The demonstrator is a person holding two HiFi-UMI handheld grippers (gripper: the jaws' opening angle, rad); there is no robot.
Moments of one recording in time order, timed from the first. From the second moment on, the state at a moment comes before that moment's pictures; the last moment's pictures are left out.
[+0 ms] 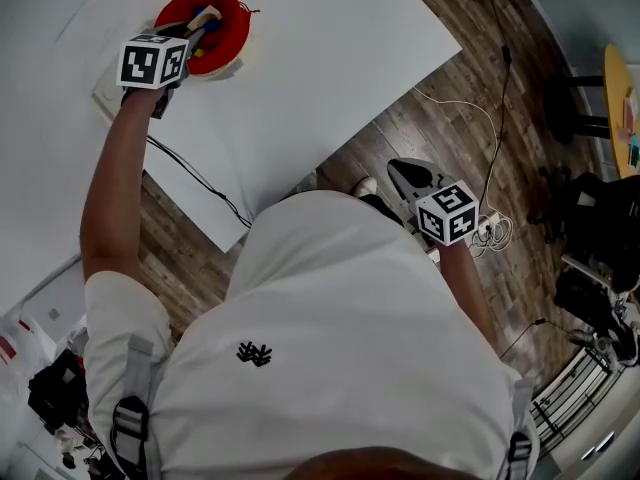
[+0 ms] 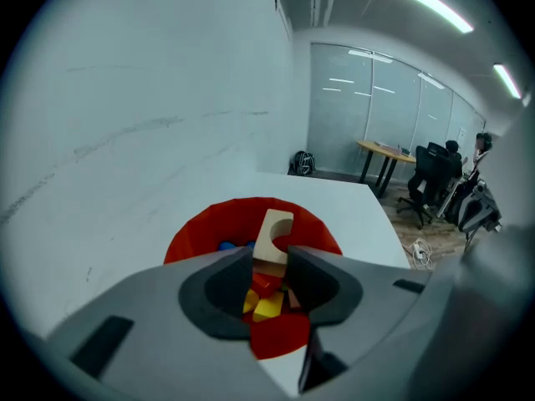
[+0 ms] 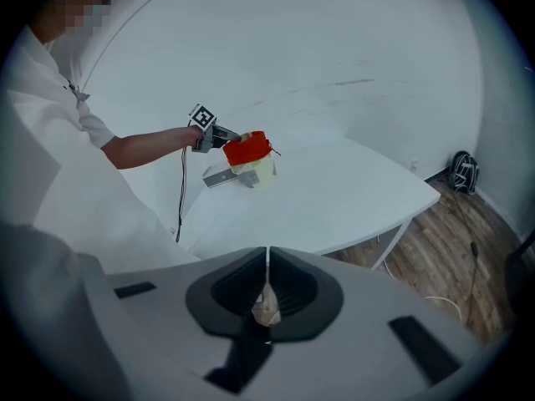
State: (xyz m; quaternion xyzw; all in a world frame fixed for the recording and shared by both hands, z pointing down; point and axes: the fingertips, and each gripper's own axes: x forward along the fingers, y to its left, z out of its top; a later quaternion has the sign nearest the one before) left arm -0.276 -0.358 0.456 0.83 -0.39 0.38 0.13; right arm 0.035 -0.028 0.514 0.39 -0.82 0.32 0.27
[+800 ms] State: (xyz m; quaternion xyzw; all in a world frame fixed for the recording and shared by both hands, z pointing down) left arm -0.281 -0.358 0.494 0.76 -0.36 0.53 0.09; right arm 0.031 -0.023 0.513 0.40 -0.82 0.33 0.26
